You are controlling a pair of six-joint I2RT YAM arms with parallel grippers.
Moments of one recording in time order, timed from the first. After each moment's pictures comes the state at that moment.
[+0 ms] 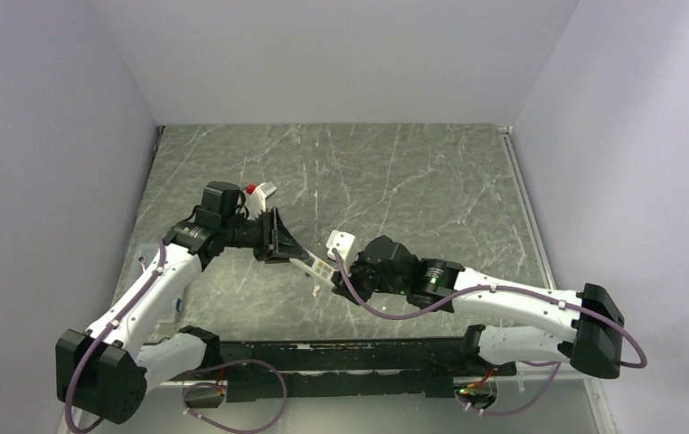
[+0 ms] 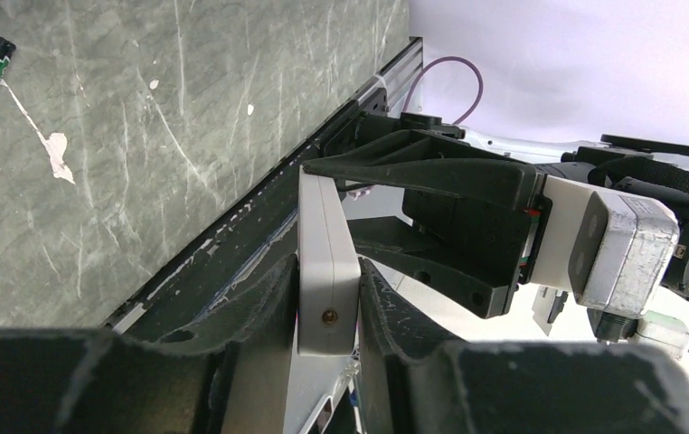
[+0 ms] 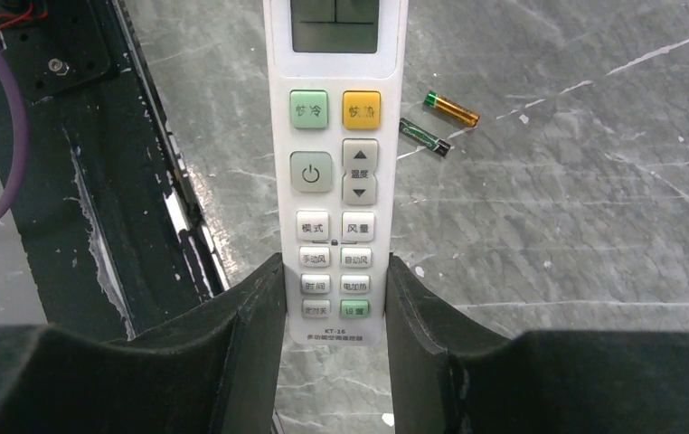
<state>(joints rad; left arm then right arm) -0.34 1.07 0.84 -0.51 0.88 -0.73 1.13 1.12 0.77 -0.21 -0.05 -0.03</state>
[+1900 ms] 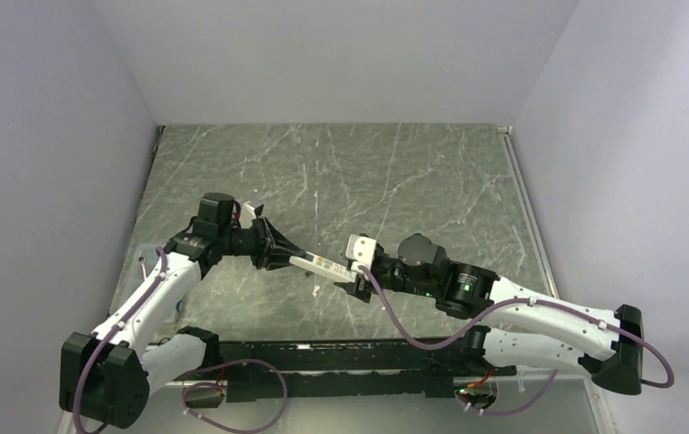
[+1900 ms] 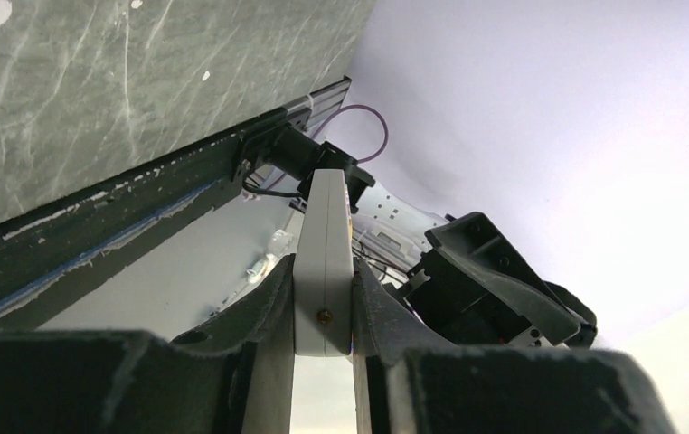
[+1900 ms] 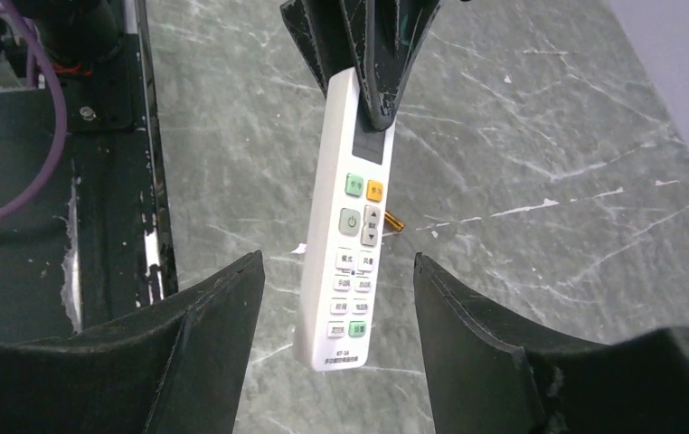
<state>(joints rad) -0.28 1.05 0.71 -0.42 0.89 -1.21 1.14 0.91 0.77 -0.16 -0.10 -0.28</state>
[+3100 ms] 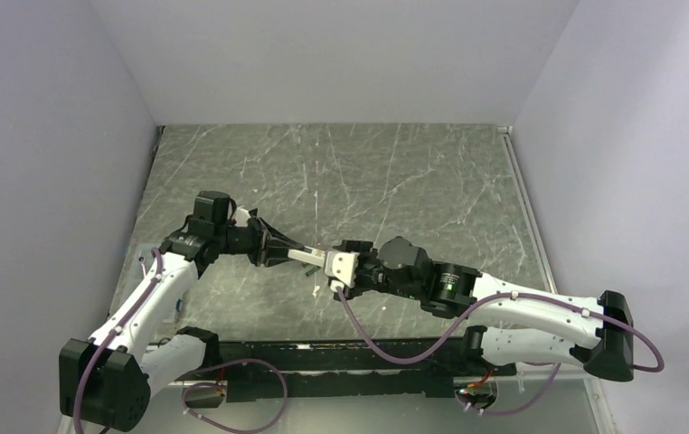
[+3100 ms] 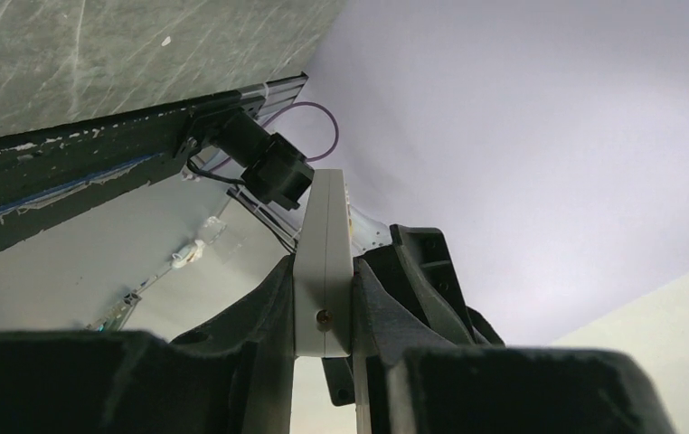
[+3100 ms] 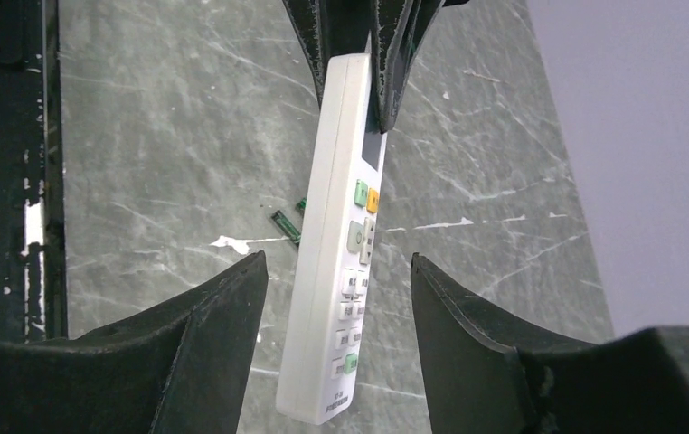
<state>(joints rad) -0.25 1.03 0.73 -0.48 0.91 -1.43 1.19 1.02 0.80 -0.12 0.00 -0.54</state>
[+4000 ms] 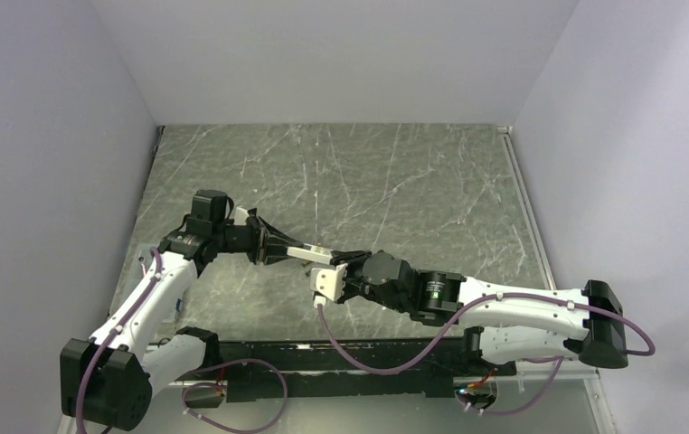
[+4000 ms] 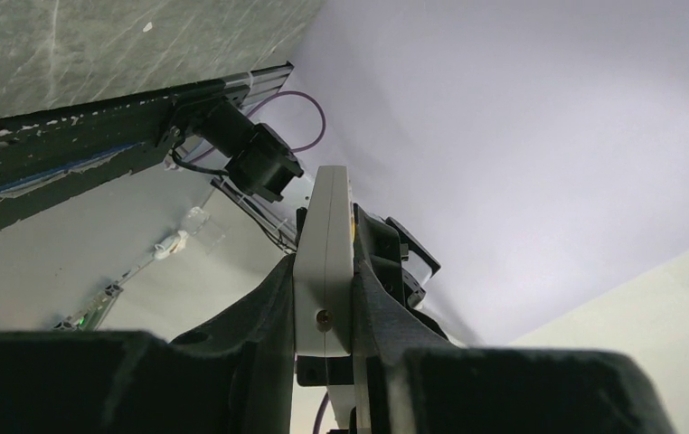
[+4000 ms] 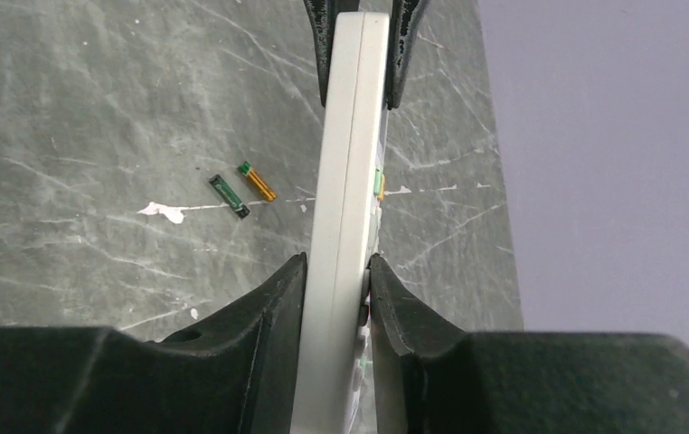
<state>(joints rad) -0.23 1.03 0.74 -0.47 0.94 -1.45 1.30 1.09 0.80 -0.09 0.27 -0.70</state>
